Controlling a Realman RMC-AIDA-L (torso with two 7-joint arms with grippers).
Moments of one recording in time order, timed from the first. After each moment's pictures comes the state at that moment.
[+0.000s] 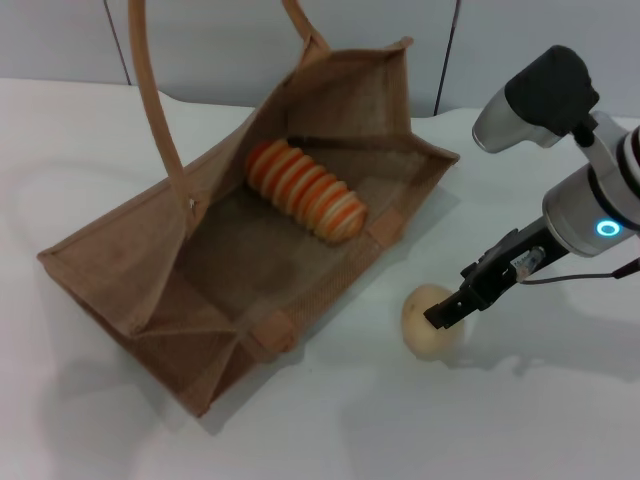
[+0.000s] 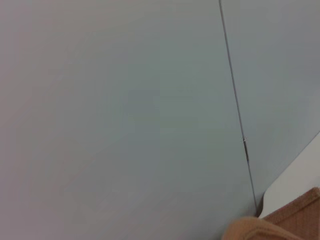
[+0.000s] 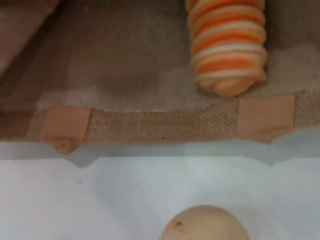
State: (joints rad) left arm -0.79 -1.98 0.90 1.76 -0.60 -1.61 0.73; right arm 0.84 2.03 -1.44 -0.91 0.75 1.38 -0.70
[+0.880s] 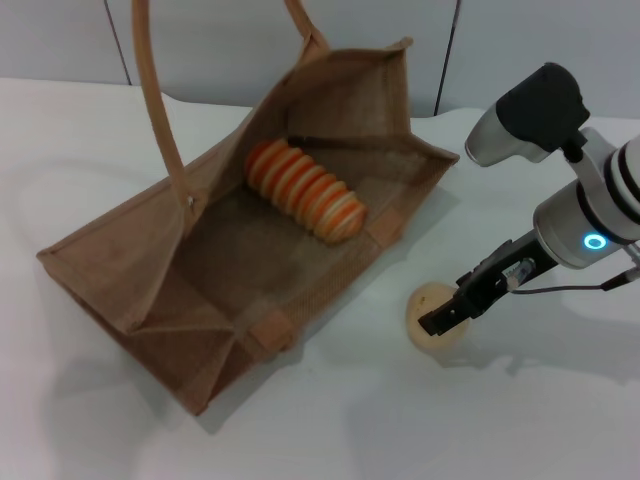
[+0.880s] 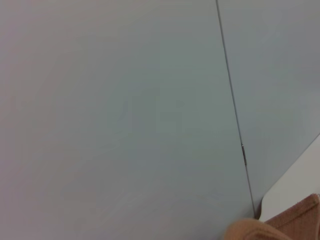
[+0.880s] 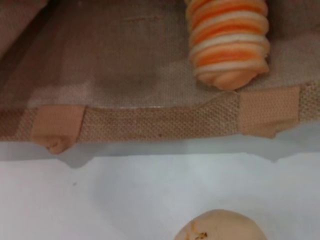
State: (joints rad) left arm -0.80 -1.98 0.90 1.76 -0.61 -1.61 0.72; right arm 0.85 2.03 -1.46 -0.83 0.78 1.31 -0.70
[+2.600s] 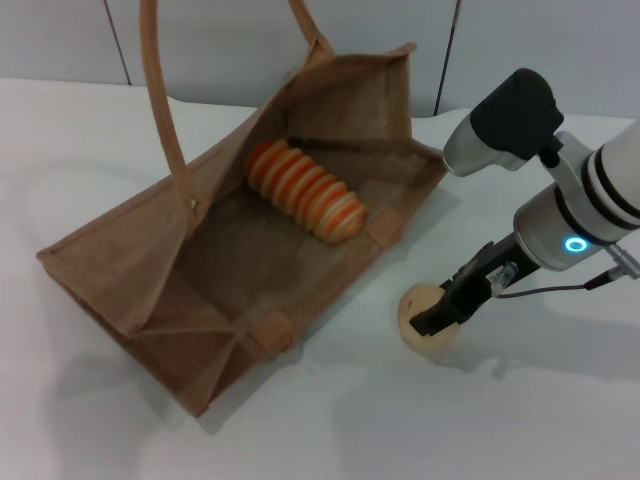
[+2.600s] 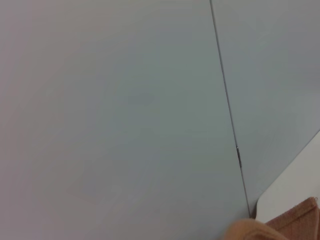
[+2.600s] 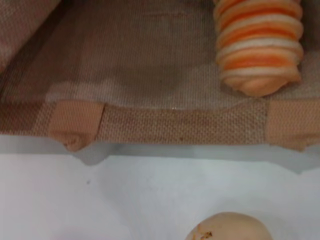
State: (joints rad) left arm -0.81 -1.99 0.90 1.74 -0.61 -1.60 0.73; right arm 0.88 2.03 -1.53 -0.80 0.82 1.28 -0.72
